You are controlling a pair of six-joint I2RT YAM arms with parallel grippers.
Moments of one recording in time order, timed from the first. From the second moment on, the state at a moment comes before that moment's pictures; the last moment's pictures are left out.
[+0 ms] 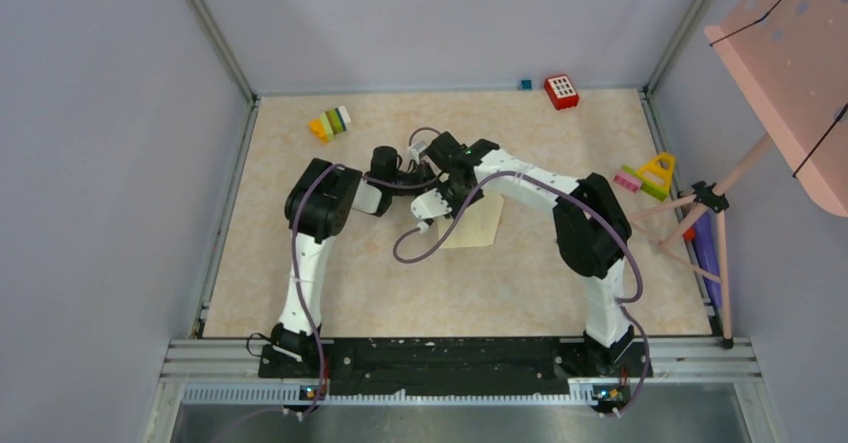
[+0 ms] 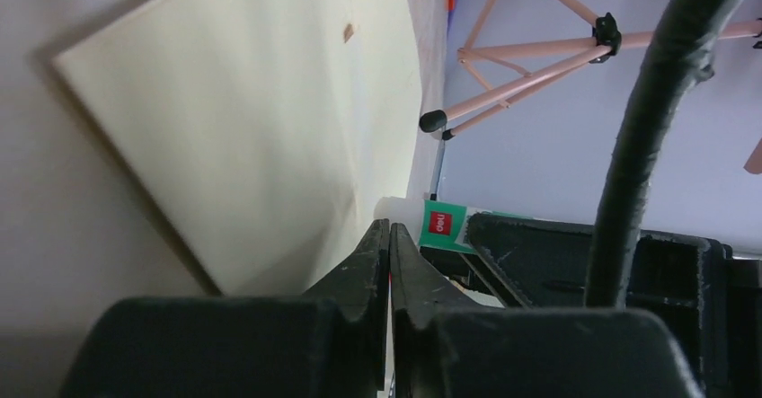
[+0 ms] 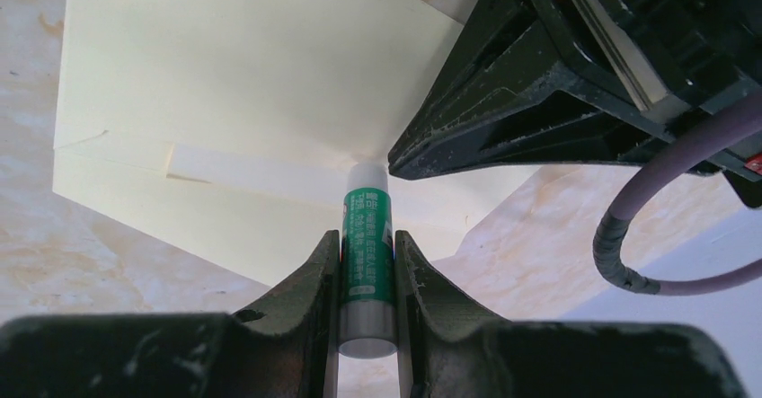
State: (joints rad) left arm -0.35 2.35 1.20 0.83 1.07 -1.18; right arm 0.74 2.02 1.63 -0.90 0.04 -1.48
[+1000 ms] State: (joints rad) left arm -0.36 2.29 1.20 0.53 0.95 -1.00; right arm 0.74 2.03 1.73 -0.99 0.02 -1.47
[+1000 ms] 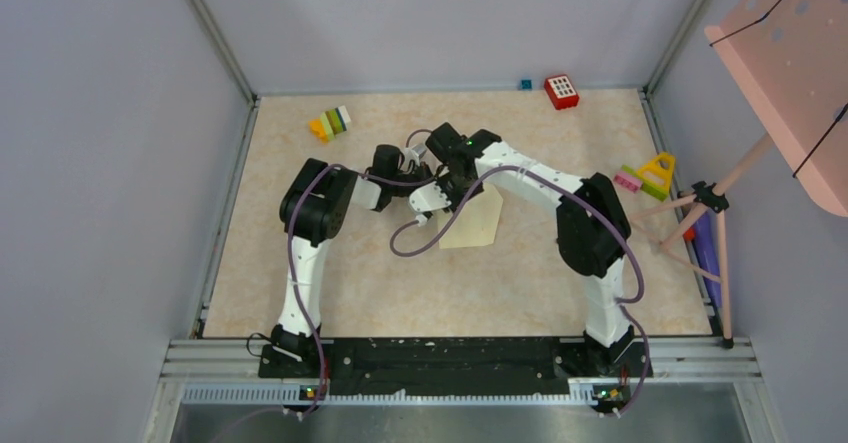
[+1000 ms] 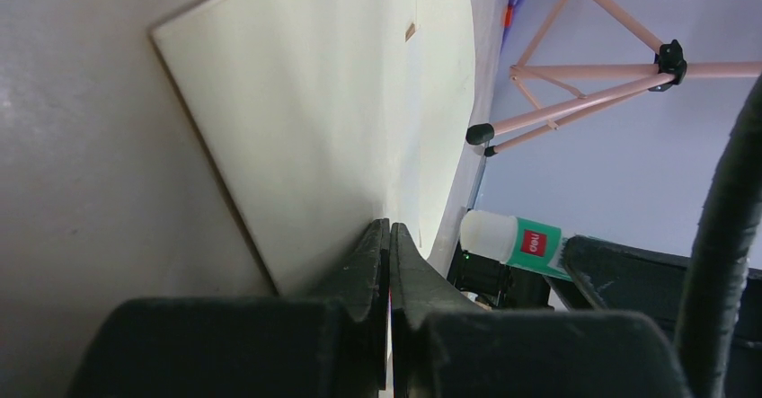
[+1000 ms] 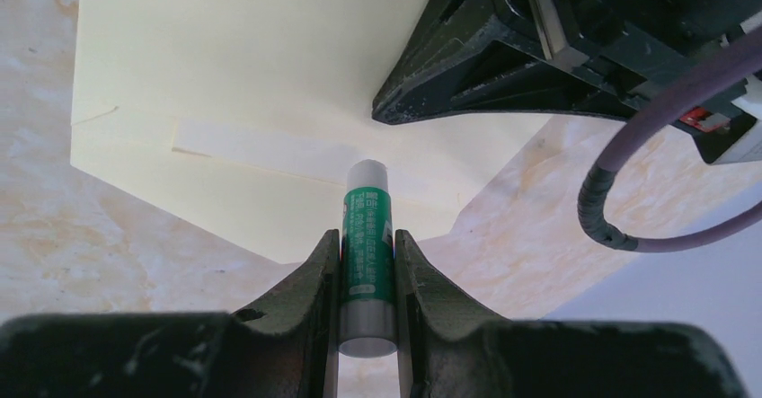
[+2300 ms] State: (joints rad) left arm -0.37 2.27 1.27 0.33 0.93 -0.90; right arm 0.71 2.11 1.71 -0.87 0.07 -1.47
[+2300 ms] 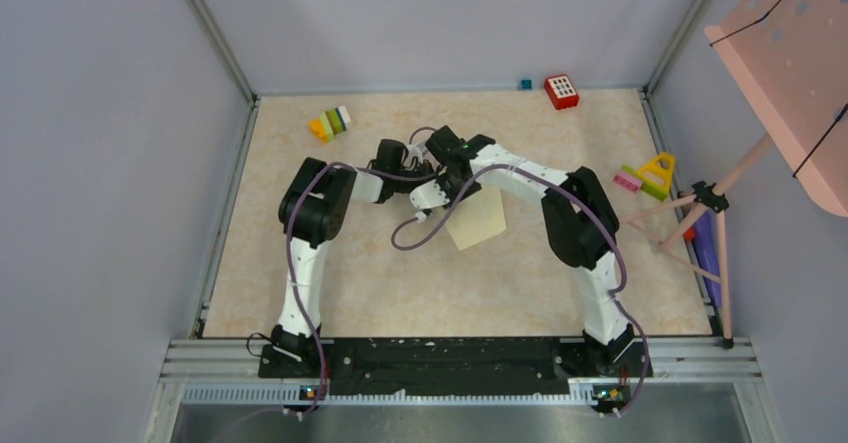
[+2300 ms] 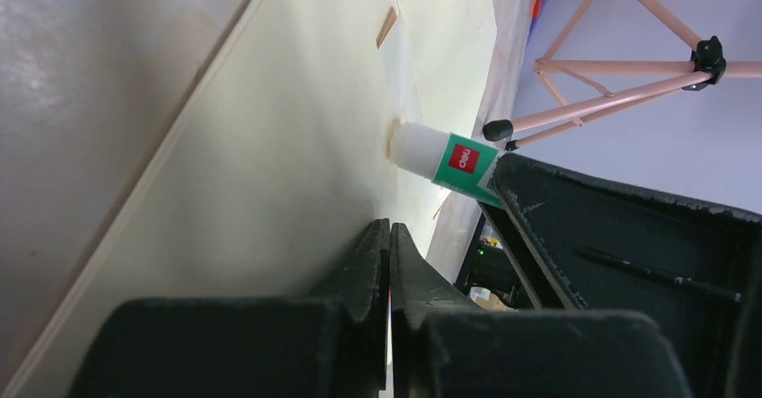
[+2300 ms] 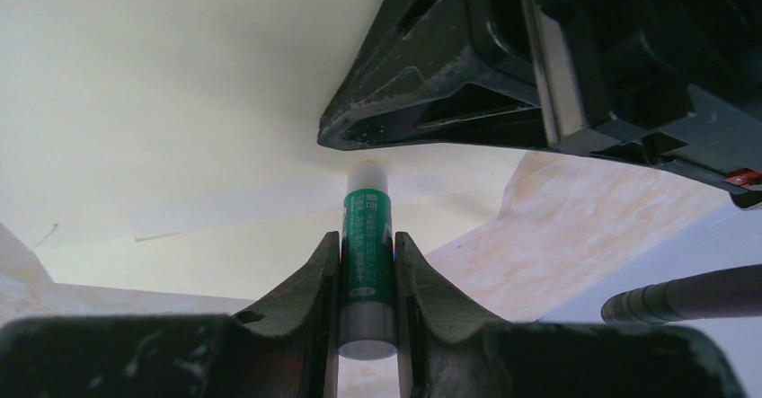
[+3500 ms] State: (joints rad) left arm -0.37 2.27 1.28 0.30 0.93 -0.87; right arm 0.72 2.07 1.67 -0.95 0.03 -1.49
